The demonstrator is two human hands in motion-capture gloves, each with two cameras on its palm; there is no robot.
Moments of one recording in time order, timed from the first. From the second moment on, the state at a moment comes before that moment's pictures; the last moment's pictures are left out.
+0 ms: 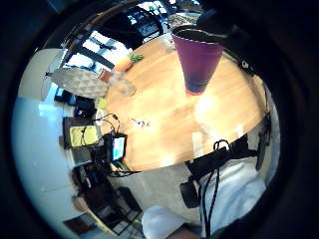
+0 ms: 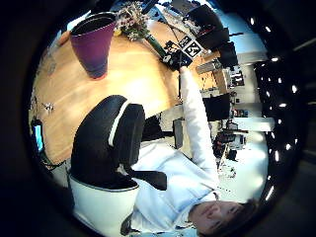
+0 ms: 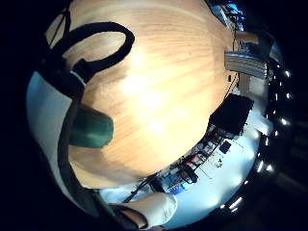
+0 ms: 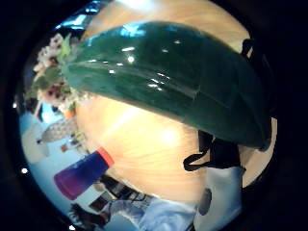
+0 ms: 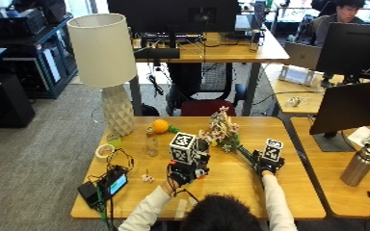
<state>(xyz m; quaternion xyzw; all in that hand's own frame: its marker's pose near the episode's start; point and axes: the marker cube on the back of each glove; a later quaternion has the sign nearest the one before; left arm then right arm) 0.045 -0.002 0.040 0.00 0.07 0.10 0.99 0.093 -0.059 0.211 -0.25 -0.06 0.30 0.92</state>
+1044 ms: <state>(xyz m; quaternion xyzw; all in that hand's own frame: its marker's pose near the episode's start) 0.042 -0.066 -0.001 -0.04 0.26 0.08 0.96 0.076 -0.116 0.068 0.34 -0.38 0.07 0.86</state>
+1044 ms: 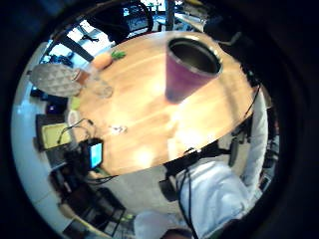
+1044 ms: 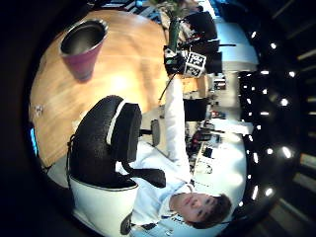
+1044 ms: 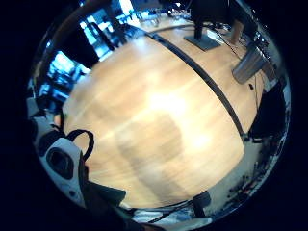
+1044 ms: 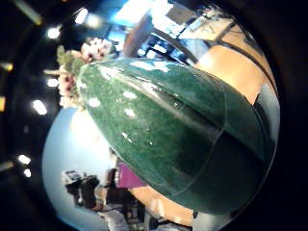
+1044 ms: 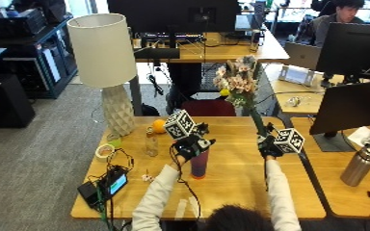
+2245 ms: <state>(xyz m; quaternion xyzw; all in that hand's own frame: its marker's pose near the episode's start) 0.186 -0.138 -0.043 0.23 0.63 0.27 0.69 -0.077 -0.087 0.135 0.33 -0.62 0.00 0.71</state>
